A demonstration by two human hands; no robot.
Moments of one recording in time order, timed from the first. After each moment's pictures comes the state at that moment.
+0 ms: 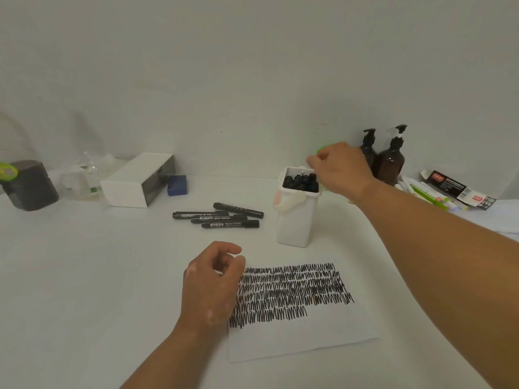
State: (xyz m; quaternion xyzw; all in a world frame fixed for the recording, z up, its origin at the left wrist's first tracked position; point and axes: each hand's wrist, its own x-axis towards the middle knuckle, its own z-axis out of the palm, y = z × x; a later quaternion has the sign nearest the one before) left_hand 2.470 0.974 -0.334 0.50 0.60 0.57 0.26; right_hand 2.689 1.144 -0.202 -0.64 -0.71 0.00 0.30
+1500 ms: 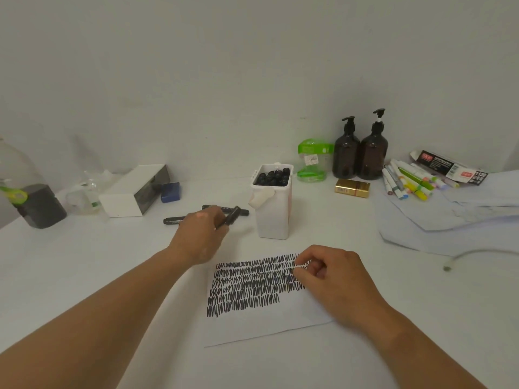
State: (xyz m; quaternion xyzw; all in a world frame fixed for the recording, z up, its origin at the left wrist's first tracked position) left_hand 2.458 1.058 -0.296 0.71 0.67 0.22 0.02; right_hand 2.734 0.977 -0.325 -0.56 -0.70 0.25 0.36
